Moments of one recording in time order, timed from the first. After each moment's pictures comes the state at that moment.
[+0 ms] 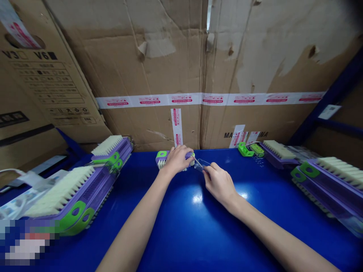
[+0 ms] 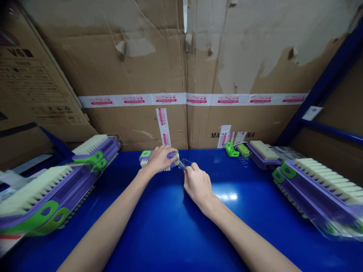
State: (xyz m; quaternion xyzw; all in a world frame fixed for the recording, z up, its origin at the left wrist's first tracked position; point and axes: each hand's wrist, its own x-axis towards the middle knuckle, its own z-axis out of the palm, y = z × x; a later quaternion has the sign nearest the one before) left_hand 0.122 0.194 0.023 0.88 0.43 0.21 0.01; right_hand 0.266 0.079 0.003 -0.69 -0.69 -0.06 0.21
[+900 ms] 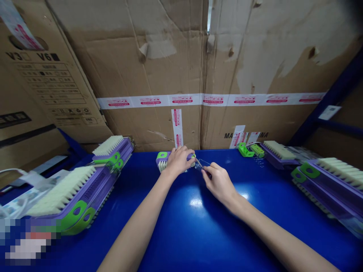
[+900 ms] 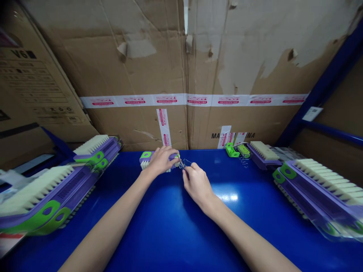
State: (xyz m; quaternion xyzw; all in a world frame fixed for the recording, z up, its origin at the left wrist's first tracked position) left_hand 0.126 0.188 0.022 0.88 0.43 0.19 -0.03; right_hand 0.271 0.087 -0.008 -0.60 -0.72 -0.03 0.34
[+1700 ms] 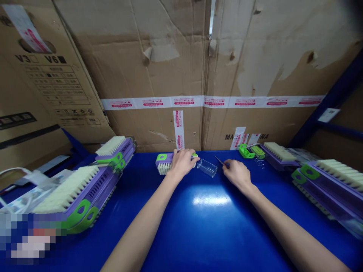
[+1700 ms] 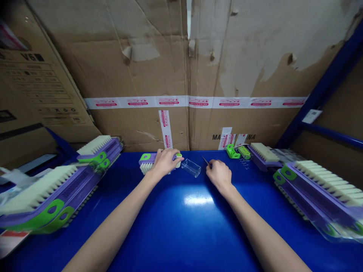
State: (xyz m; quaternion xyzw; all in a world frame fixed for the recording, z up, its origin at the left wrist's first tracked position) left_hand 0.134 0.179 0.027 0.86 0.47 0.20 0.00; right_hand 0.336 0.107 -0.006 -0.81 -0.57 -0.03 0.16
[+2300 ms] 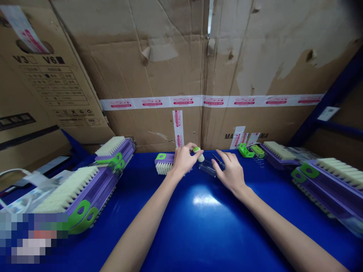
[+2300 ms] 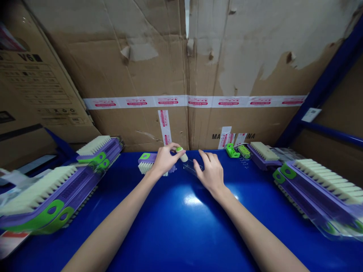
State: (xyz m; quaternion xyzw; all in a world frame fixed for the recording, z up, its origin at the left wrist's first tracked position) left_hand 0.142 0.175 0.037 0.79 0.43 0.40 0.19; right_hand 0.309 0.100 -0.005 -0.63 -0.66 -0.16 0.39
